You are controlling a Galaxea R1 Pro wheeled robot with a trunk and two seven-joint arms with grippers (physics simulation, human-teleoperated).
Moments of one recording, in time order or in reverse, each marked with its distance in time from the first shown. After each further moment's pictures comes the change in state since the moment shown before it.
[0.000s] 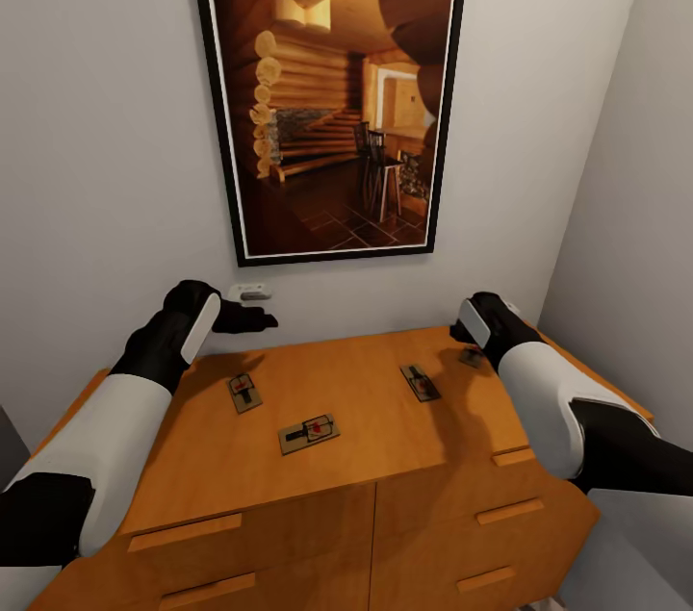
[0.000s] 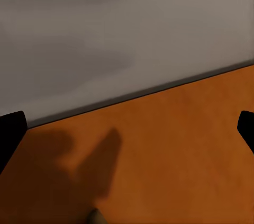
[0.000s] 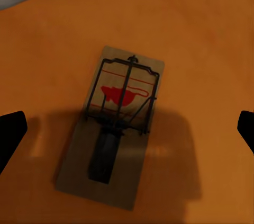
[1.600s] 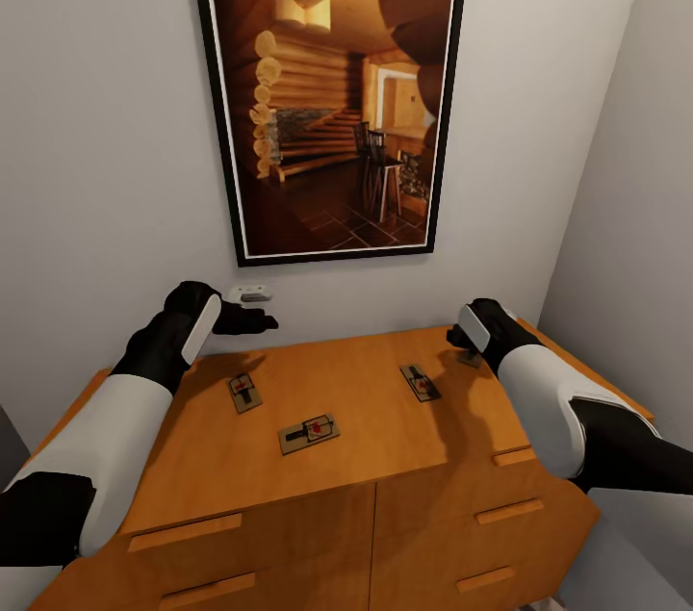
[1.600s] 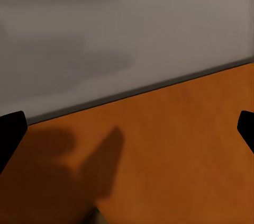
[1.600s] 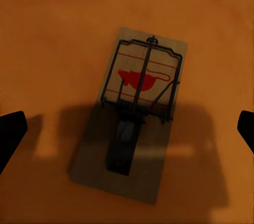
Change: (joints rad) left arm 0.000 -0.002 0.000 0.011 0.000 -0.002 0.000; right arm 0.000 -0.002 -0.021 0.048 -0.013 -0.041 0.034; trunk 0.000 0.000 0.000
